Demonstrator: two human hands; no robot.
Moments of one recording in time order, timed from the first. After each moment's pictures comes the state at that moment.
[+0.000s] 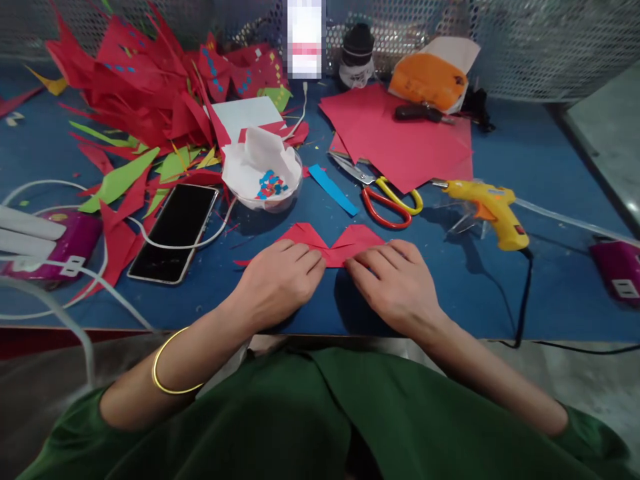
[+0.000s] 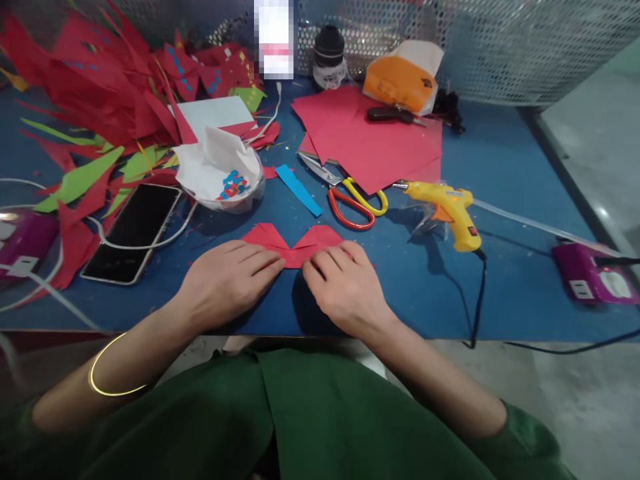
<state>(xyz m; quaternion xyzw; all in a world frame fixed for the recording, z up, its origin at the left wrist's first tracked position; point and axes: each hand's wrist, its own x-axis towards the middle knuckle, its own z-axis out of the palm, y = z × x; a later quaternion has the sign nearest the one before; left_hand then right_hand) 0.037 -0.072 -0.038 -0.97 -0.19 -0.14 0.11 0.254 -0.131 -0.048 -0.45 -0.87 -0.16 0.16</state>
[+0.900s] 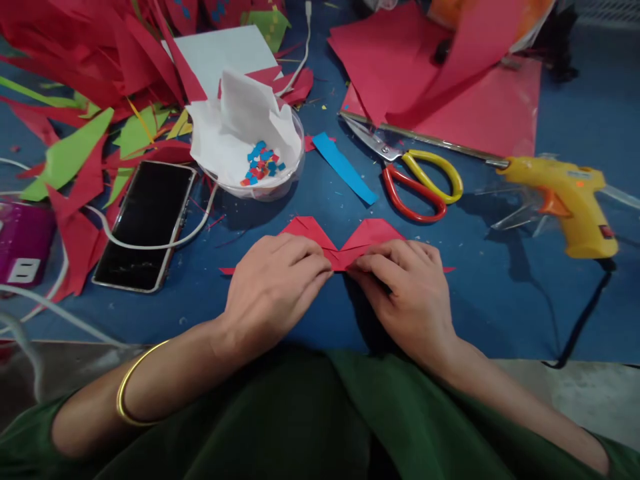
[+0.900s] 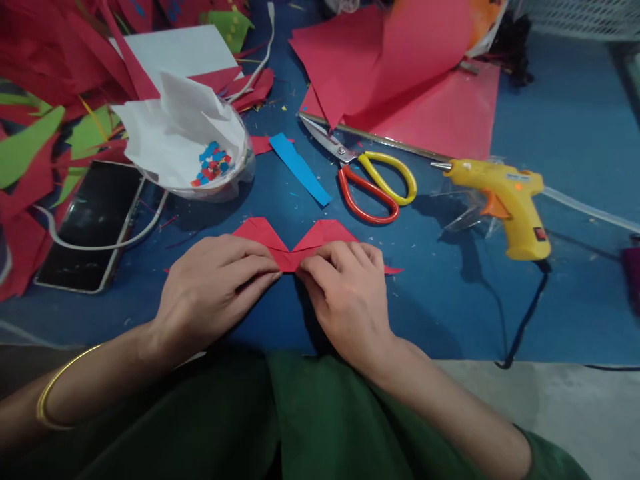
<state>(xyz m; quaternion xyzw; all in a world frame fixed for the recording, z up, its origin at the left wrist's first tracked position) 0.039 -0.072 -0.044 -0.91 -0.35 -0.17 -0.10 0.235 -0.124 -0.051 -0.61 -0.75 0.08 0.24</state>
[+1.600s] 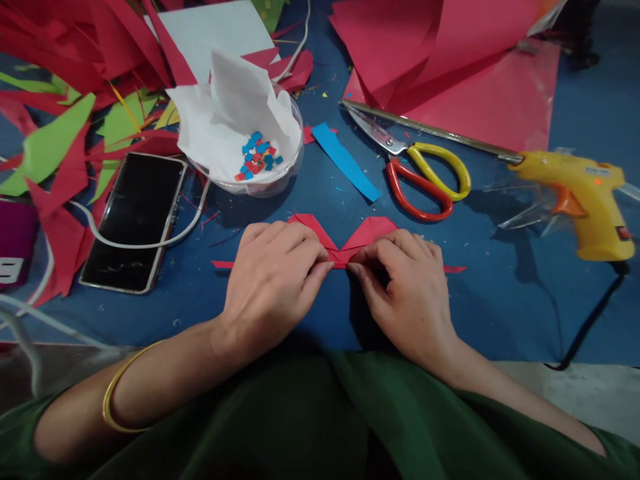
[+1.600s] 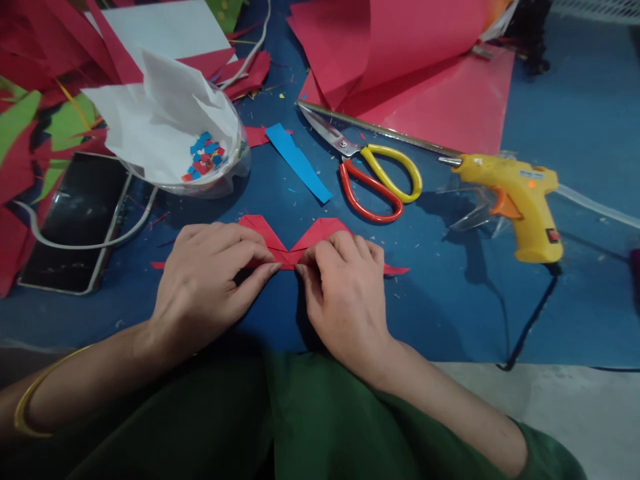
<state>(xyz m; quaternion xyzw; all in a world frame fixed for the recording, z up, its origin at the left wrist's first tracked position) 0.047 -0.068 -0.042 -0.89 -0.41 -0.16 -0.12 0.231 -0.118 -0.048 -0.65 -0.72 0.12 0.21</state>
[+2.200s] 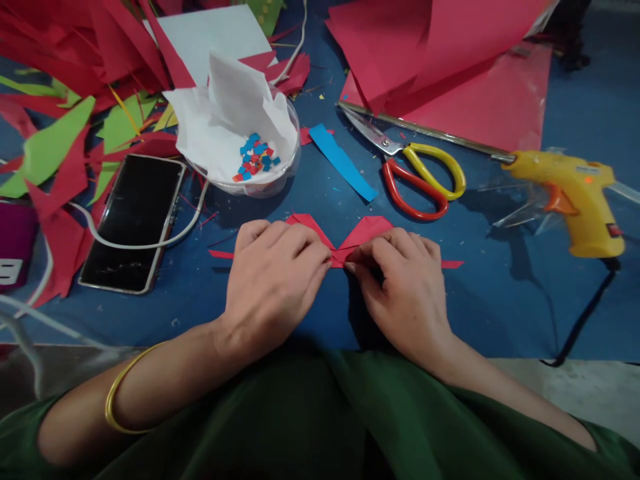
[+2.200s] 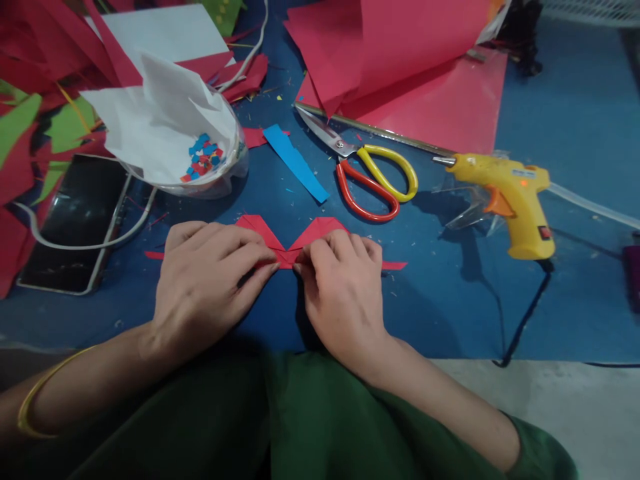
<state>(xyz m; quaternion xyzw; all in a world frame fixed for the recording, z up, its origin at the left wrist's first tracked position) 0.049 -0.070 -0.040 -0.91 -0.39 -0.17 -0.03 0.230 -0.117 -0.048 -0.65 -0.73 0.09 0.19</state>
